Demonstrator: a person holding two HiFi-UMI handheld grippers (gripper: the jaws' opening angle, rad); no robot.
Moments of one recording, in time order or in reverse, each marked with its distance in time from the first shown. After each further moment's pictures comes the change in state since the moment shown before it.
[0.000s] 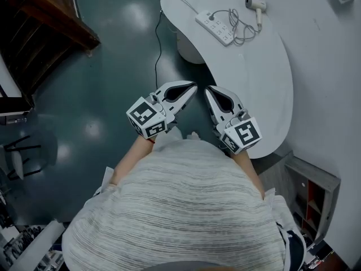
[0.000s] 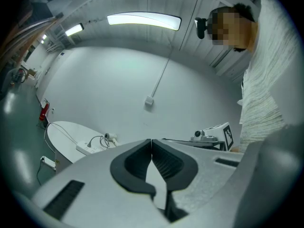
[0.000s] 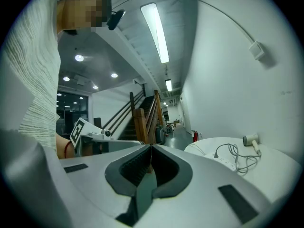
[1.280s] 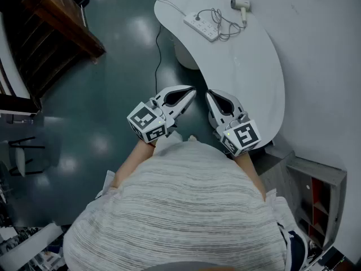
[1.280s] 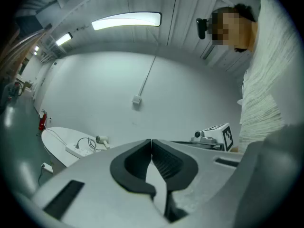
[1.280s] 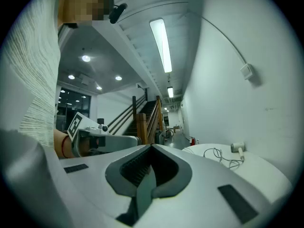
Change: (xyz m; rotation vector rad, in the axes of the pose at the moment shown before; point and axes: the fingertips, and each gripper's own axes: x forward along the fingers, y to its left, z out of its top) left arm 0.018 -0.127 -0.023 0.095 0.001 0.019; right arm -0.130 0.019 0.002 -0.062 -0.056 -0.006
